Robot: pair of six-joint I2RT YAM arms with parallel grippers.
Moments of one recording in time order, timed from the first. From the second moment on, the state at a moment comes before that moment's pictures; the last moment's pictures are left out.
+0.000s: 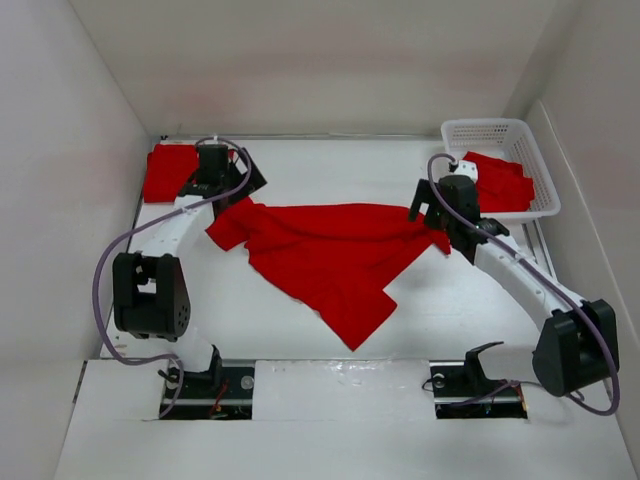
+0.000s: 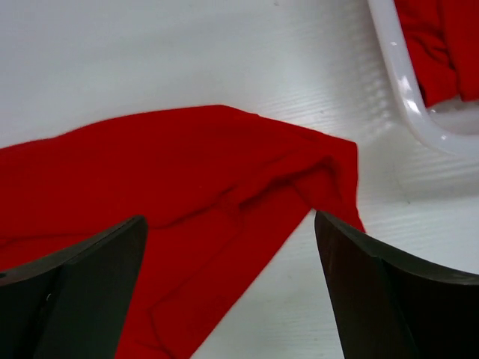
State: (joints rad) left arm -0.12 1.59 1.18 -0.29 0.00 -0.62; right arm 0.31 1.28 0.92 -0.26 0.29 0.43
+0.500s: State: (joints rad) left arm -0.39 1.55 1.29 -0.34 -0.13 -0.53; right arm 0.28 1.21 0.99 -0.34 0.26 0.46
